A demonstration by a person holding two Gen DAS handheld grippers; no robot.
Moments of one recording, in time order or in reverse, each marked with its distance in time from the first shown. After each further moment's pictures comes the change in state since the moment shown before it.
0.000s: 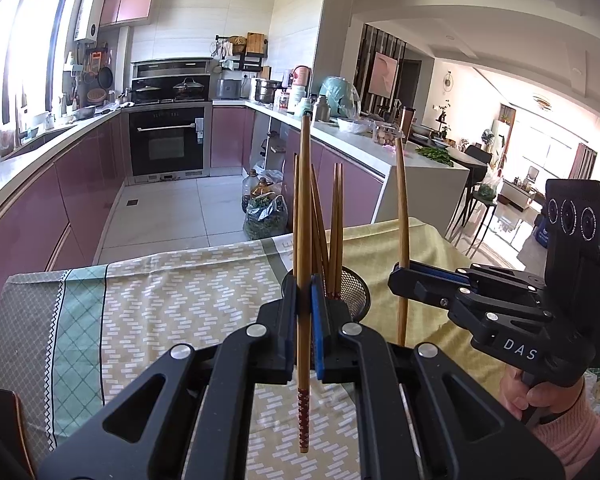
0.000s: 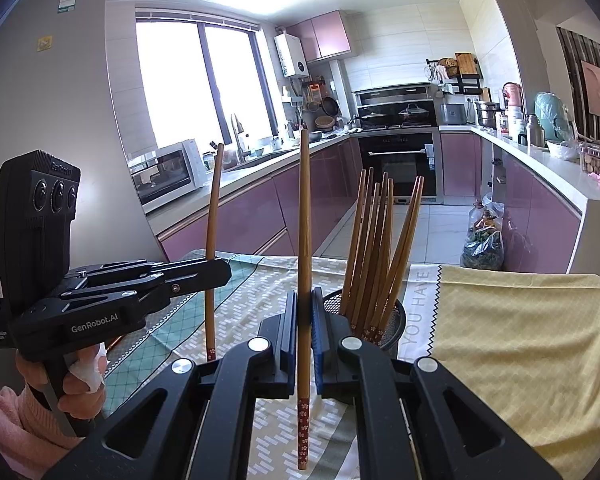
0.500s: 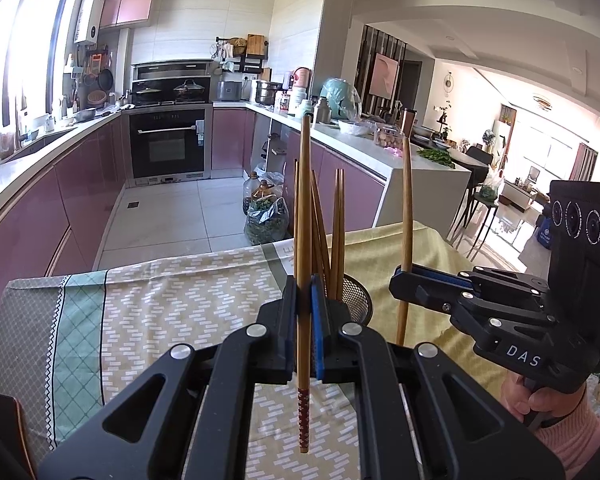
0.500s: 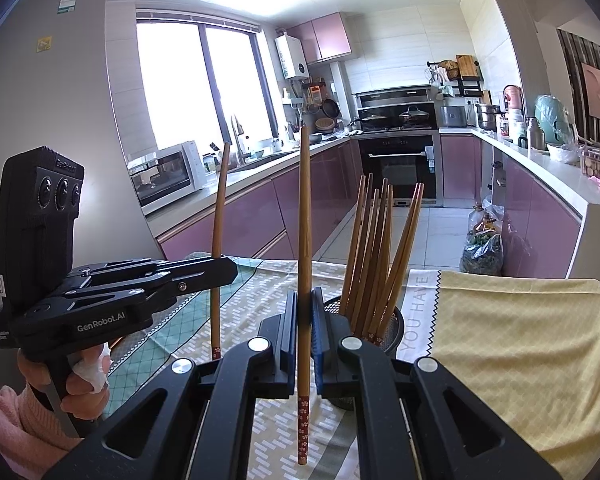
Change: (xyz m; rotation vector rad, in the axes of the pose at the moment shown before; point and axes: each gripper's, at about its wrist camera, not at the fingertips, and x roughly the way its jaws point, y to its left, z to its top) left arm 0.005 0.001 0.003 0.003 -0.005 0.004; right arm -0.001 -0.003 0.003 -0.001 -0.005 -0.002
